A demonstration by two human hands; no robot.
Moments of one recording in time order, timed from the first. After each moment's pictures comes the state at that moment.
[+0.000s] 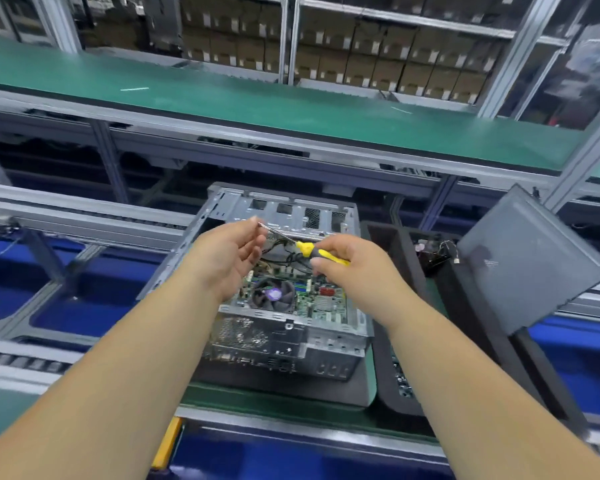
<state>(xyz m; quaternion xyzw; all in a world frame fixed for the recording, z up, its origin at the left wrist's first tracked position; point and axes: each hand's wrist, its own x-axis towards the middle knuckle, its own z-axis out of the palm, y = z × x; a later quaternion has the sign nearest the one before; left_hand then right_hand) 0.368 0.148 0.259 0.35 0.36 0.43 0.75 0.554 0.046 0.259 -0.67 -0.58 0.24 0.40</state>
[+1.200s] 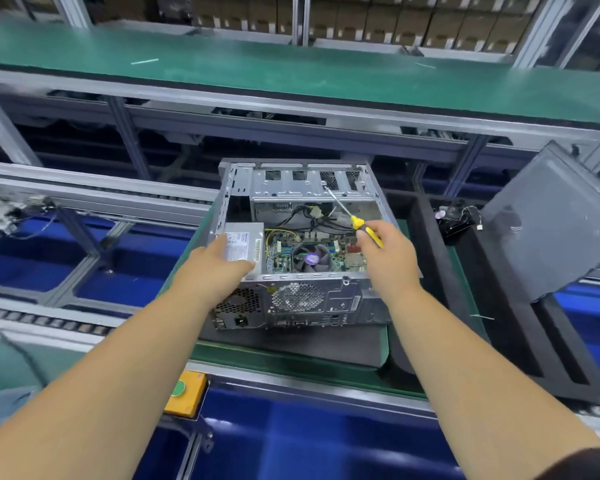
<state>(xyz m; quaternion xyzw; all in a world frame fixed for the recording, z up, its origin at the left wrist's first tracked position) 0.323 0.132 0.199 0.68 0.65 0.14 0.31 0.590 0.048 0.183 -0.74 -0.45 0.14 0.48</state>
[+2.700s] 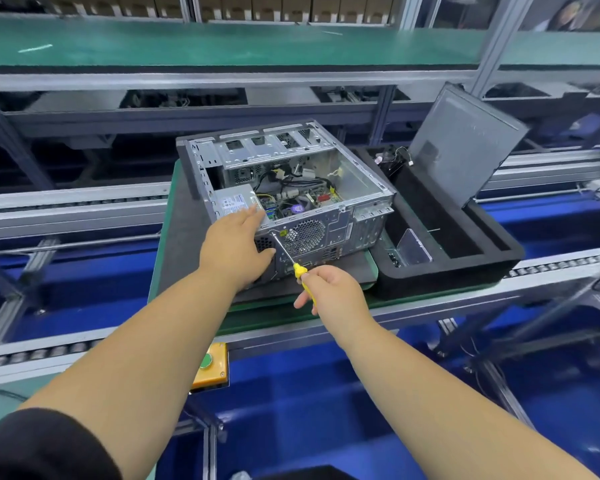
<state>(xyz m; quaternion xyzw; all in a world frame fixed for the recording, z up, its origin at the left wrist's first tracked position) 0.298 0.123 0.161 0.93 0.34 0.16 0.04 0.382 -0.055 0.158 -0.77 -0.26 0.32 0.49</state>
